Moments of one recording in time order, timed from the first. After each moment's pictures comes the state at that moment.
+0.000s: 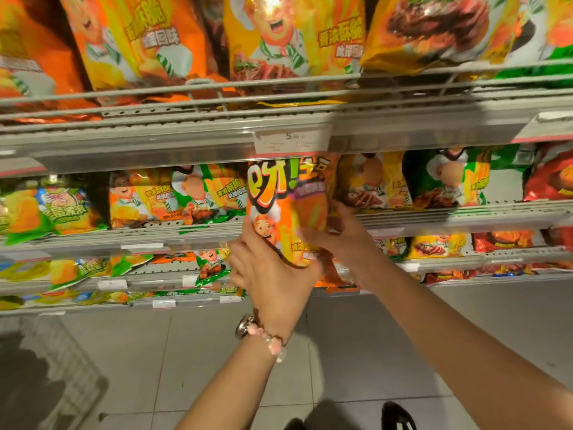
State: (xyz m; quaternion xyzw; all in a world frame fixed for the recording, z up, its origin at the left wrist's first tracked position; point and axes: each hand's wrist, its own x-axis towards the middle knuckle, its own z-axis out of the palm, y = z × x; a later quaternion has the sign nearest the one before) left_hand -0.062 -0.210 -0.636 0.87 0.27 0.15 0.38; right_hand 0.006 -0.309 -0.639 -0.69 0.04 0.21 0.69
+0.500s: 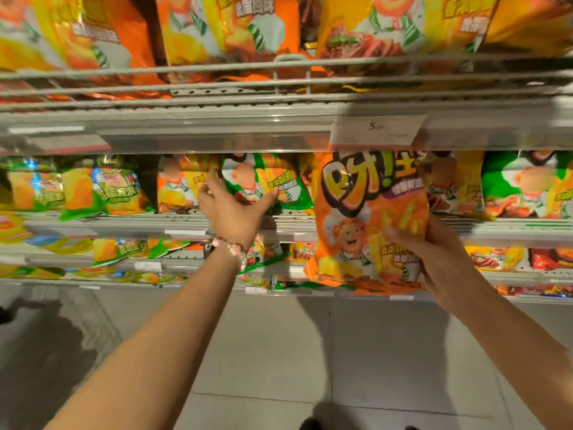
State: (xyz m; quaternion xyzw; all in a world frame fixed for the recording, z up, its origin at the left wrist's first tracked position) left_hand 0.015 -0.057 -0.670 0.83 0.32 0.21 0.40; right_hand 0.003 -0.329 -0.642 -0.67 0.03 0.18 0.72
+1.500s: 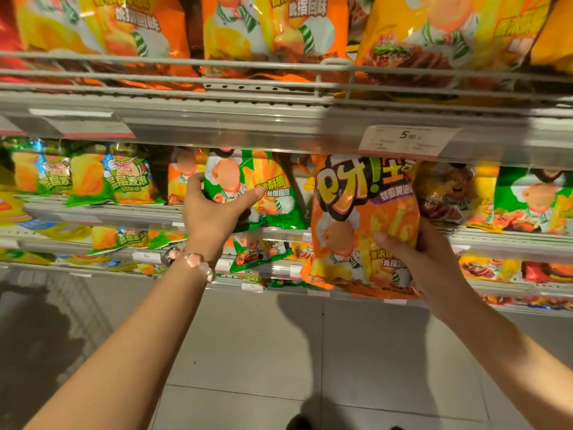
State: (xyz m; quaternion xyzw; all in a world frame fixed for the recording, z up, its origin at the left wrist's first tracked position) left_hand -0.020 -0.013 -0.641 0.71 0.31 0.17 0.61; right_hand -0.008 -0.296 -0.636 -0.72 0.02 0.13 0.68
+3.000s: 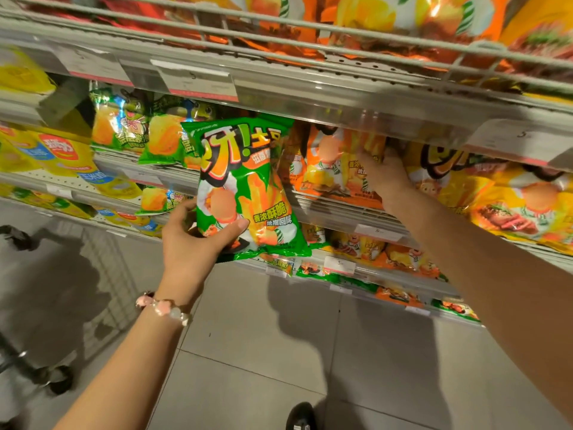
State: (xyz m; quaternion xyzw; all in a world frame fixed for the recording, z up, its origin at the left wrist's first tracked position) left_hand -0.142 0.049 -0.650 0.66 0.31 0.25 0.63; right_hand 0.085 -0.135 -0.648 -0.85 0.02 0.13 0.50
